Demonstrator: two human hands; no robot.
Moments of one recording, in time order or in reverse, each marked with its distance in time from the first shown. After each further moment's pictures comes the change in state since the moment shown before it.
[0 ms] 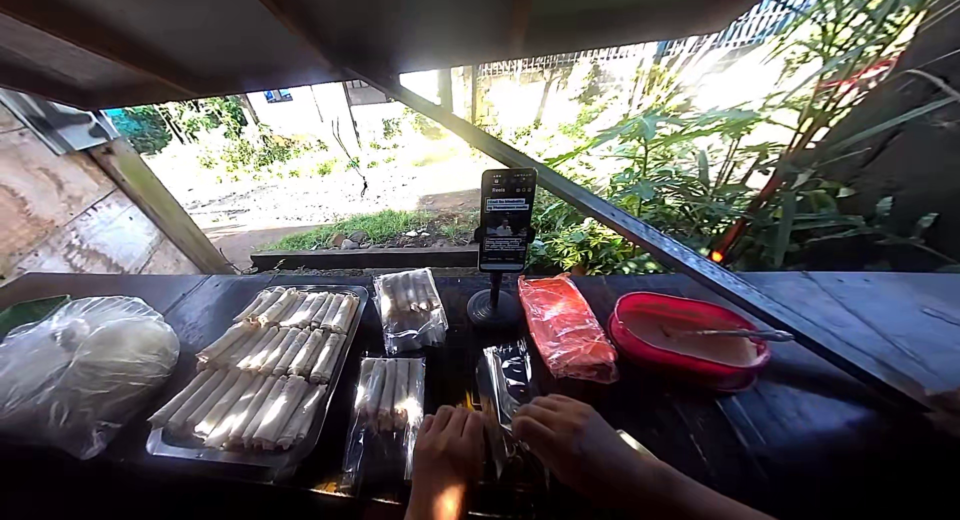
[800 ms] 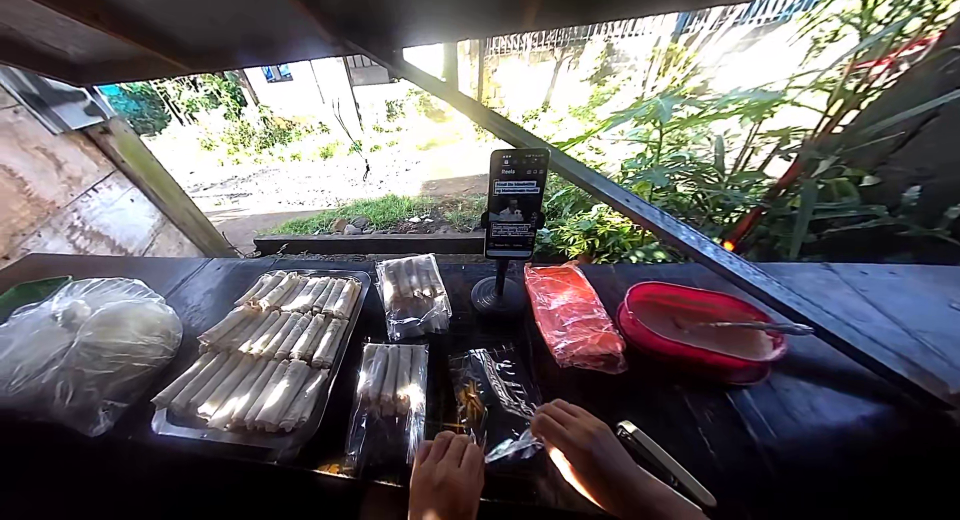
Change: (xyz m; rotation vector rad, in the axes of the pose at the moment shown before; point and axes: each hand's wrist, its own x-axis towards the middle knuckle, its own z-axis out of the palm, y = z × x) left_hand -0.052 0.000 0.001 0.019 -0.086 -0.018; right_hand -0.051 -0.003 0.041 -0.015 0.047 0.242
